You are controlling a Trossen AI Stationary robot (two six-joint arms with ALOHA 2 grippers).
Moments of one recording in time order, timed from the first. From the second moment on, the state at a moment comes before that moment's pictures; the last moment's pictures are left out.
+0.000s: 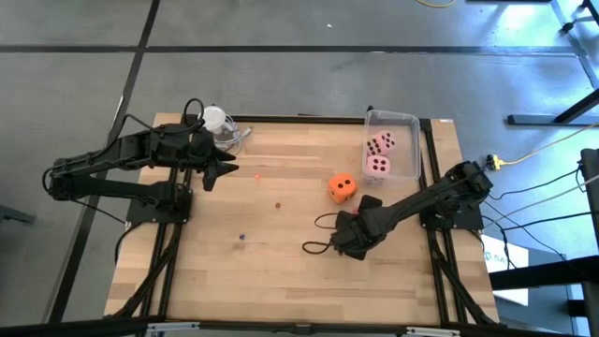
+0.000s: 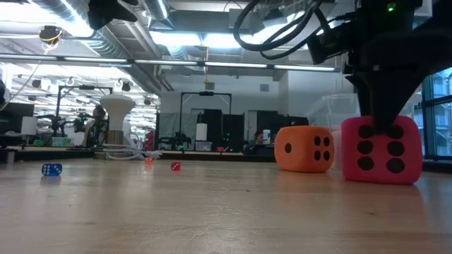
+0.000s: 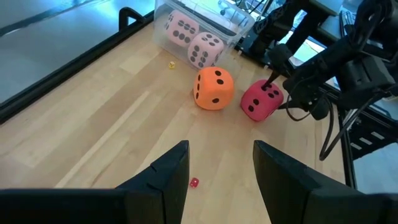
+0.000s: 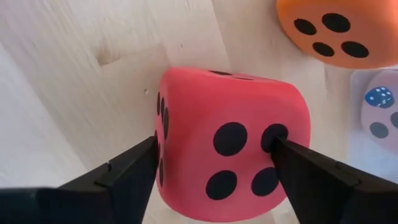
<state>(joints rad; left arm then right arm) 0.25 0.69 0.98 -0.72 -0.01 -0.38 0.43 1.80 1.27 -1.16 0.20 0.76</state>
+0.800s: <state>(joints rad) 0.25 0.69 0.98 -0.72 -0.01 -0.36 0.43 1.81 1.29 -1.17 0.18 0.68</state>
